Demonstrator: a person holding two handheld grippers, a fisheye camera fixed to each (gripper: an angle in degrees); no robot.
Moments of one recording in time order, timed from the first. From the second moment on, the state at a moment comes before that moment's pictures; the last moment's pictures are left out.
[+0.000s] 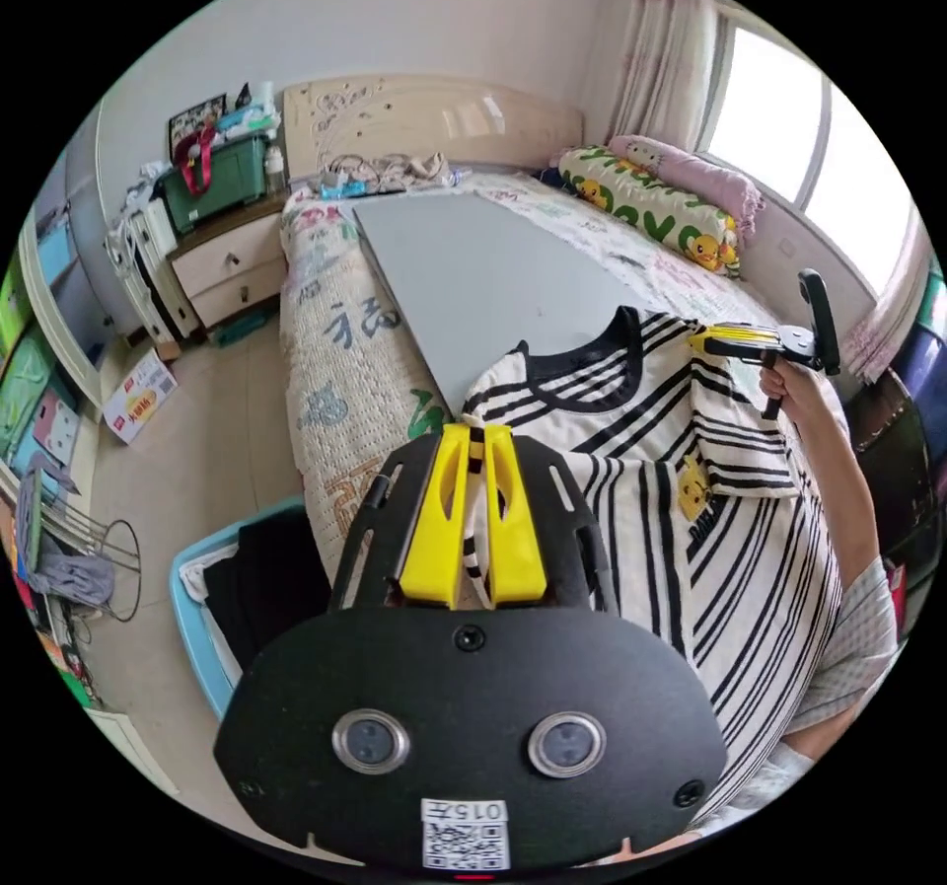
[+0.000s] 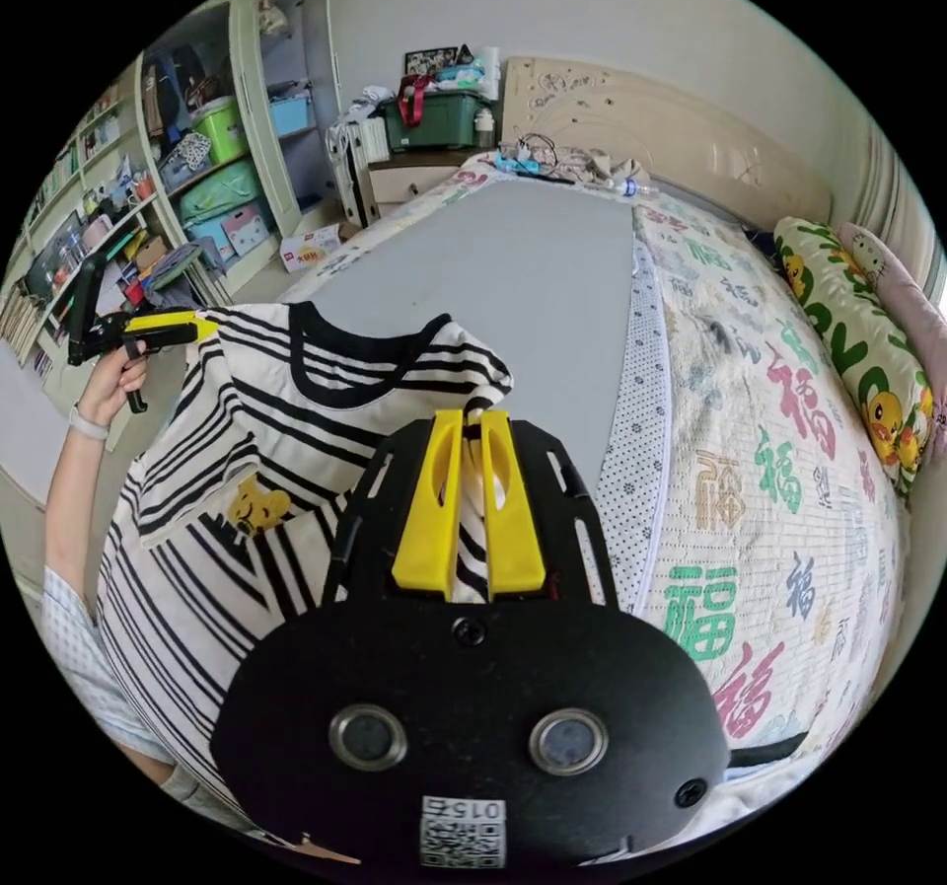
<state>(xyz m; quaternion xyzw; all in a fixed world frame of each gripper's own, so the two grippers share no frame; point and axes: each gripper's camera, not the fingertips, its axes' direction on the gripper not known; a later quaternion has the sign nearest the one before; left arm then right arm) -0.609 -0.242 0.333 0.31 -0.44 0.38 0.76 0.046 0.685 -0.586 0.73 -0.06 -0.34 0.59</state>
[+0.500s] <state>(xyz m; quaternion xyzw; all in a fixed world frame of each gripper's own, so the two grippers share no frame) -0.784 0.348 0.549 0.22 -0.37 0.65 0.63 0.281 0.824 -0.160 0.69 0.02 -0.56 0.46</state>
